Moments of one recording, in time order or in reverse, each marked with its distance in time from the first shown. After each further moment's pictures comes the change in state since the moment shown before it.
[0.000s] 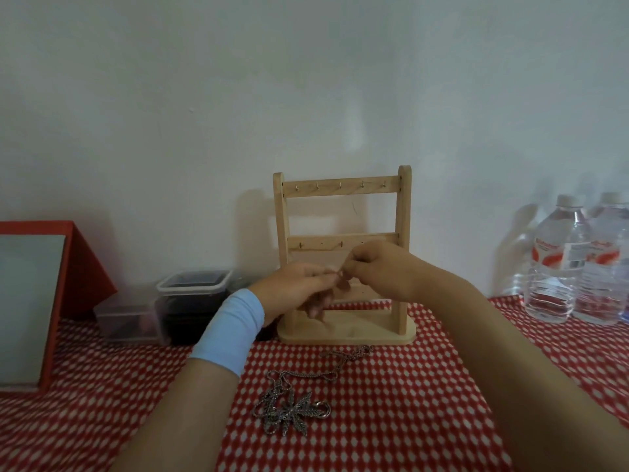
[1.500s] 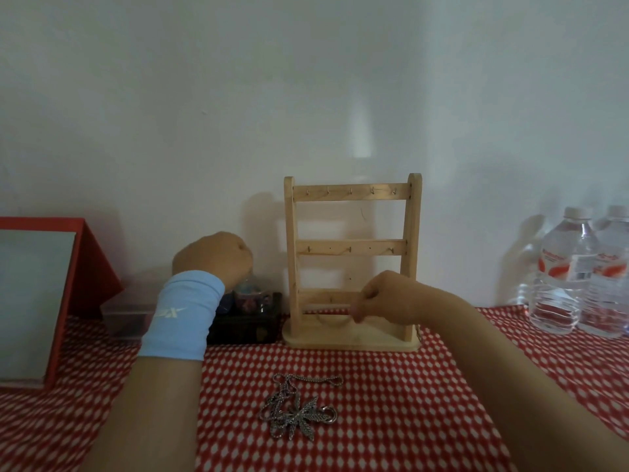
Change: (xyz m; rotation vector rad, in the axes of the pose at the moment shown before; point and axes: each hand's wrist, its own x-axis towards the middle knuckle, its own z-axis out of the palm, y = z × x) left_hand -0.036 0.007 -0.084 0.856 0.630 -0.342; right_hand 0.005 0.024 0.019 -0.027 -0.174 0.132
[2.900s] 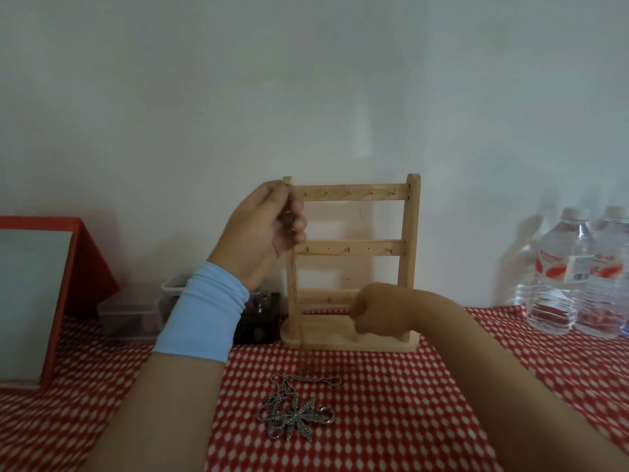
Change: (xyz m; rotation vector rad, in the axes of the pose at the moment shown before) left_hand -0.025 0.062 -0.012 -1.695 -0.160 0.332; right_hand -0.001 -0.015 0.006 -0.290 -0.165 0.093
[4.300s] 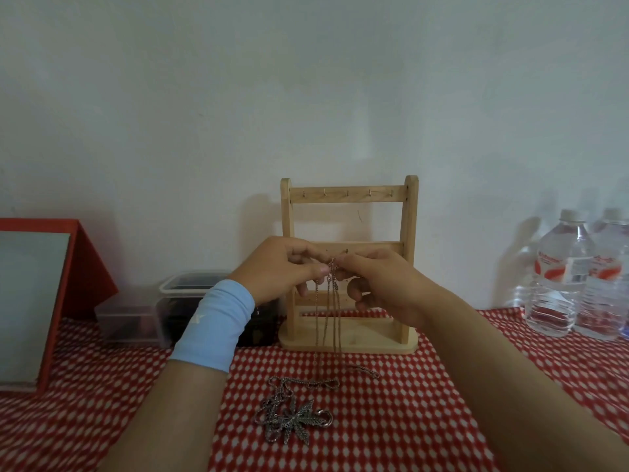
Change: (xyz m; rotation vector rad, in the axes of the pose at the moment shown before) left_hand -0.004 -0.034 -0.014 0.930 -0.199 -0.105; right_hand -0.012 -0.012 -0.011 1.096 0.229 -0.219
